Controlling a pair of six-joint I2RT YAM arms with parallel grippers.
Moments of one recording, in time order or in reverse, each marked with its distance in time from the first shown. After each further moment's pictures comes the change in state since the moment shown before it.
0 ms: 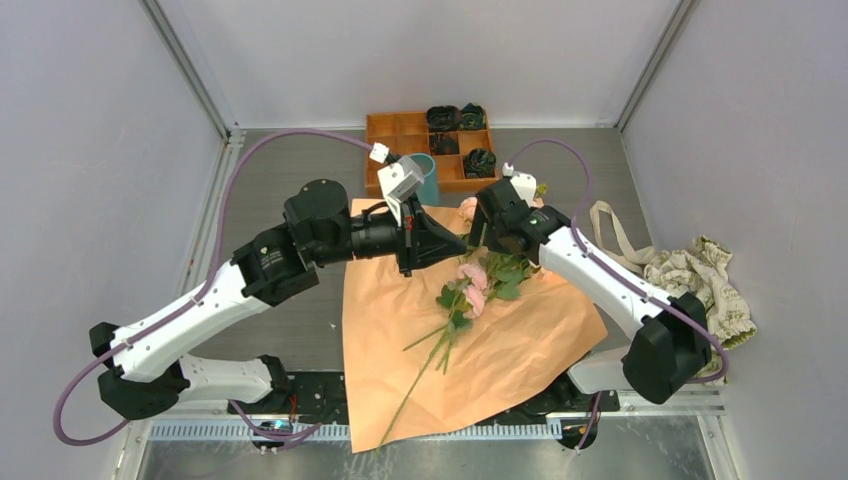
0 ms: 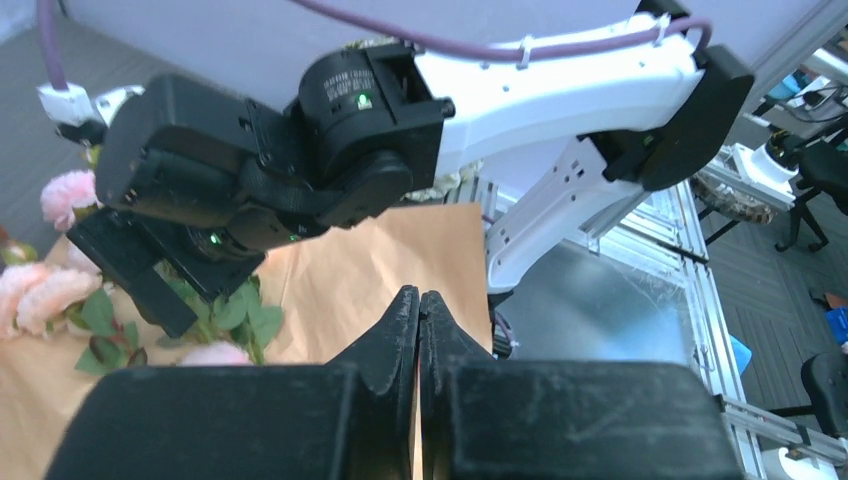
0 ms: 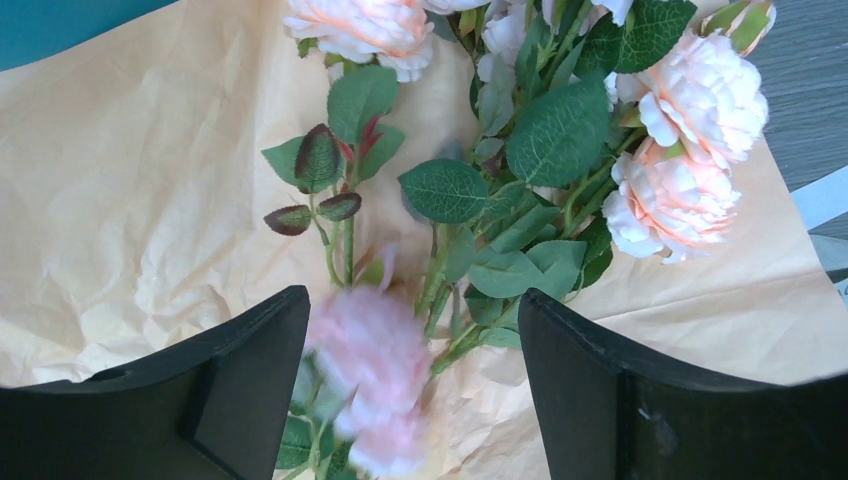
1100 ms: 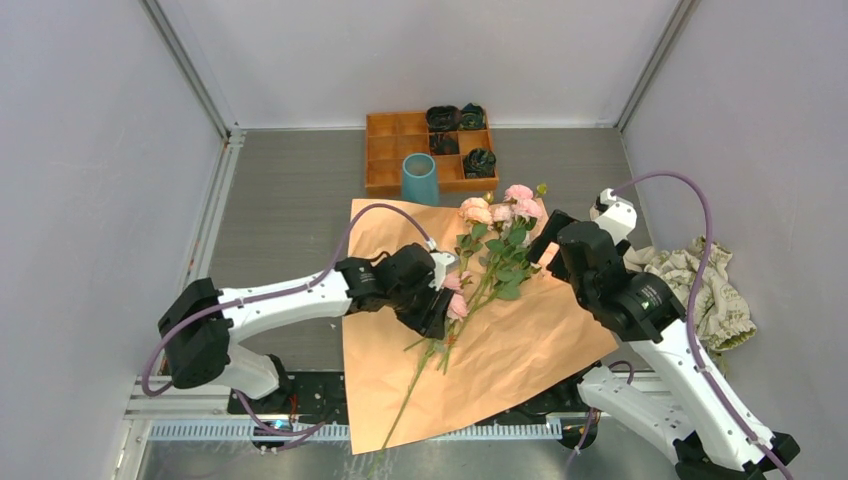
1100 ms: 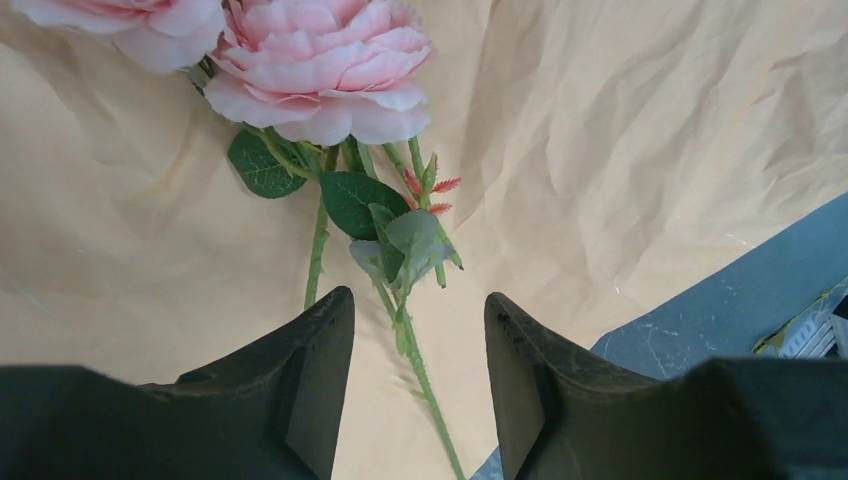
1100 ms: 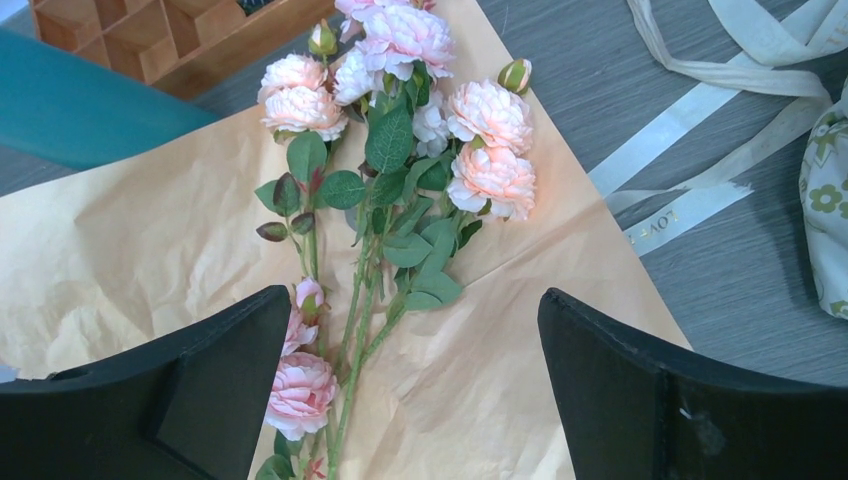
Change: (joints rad) left arm -0.013 0.262 -0.387 -0.203 -0.092 -0.148; right arm 0.000 -0.602 -0.043 -0.285 0.203 0.092
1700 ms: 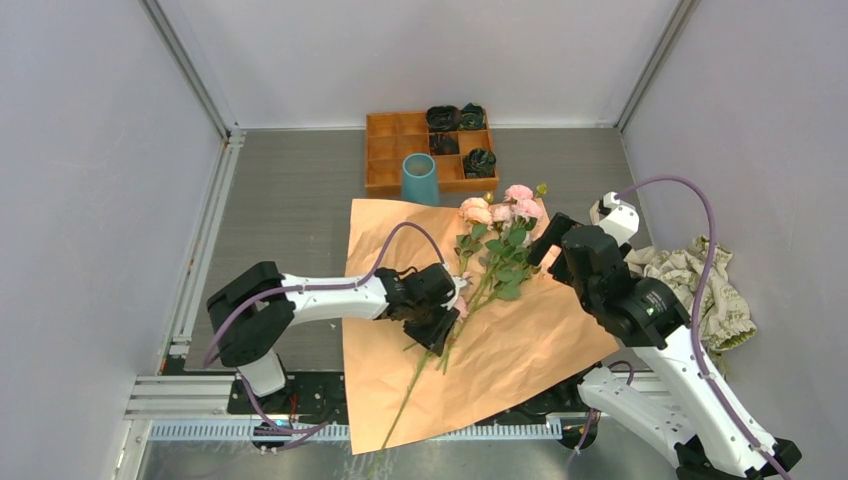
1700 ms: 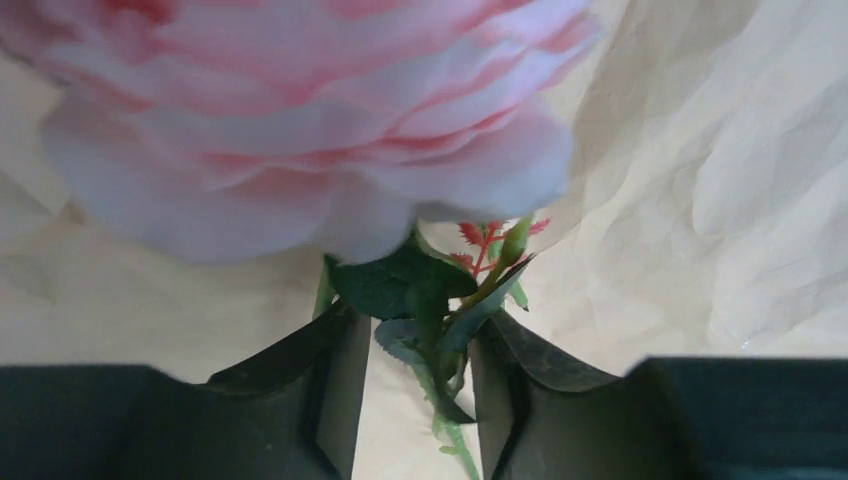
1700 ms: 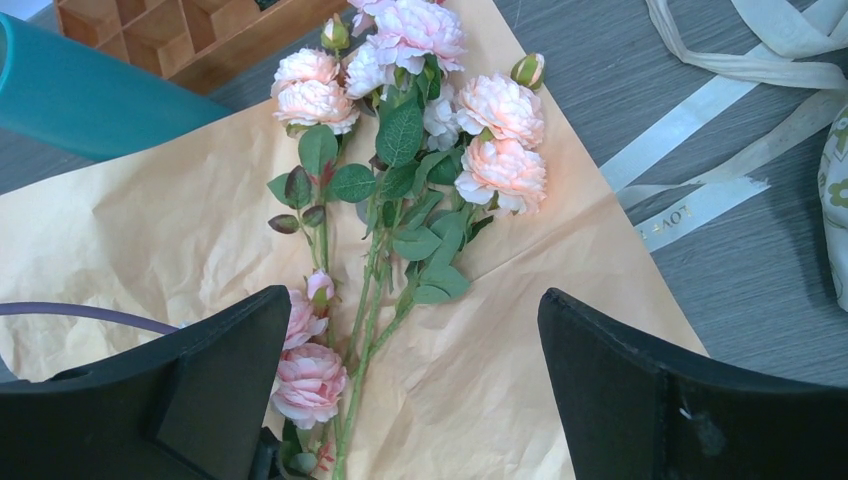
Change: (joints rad) left arm -0.045 0.252 -0.005 0.039 -0.003 -0.015; right arm 0.000 -0.023 -0.014 0.000 -0.029 0.009
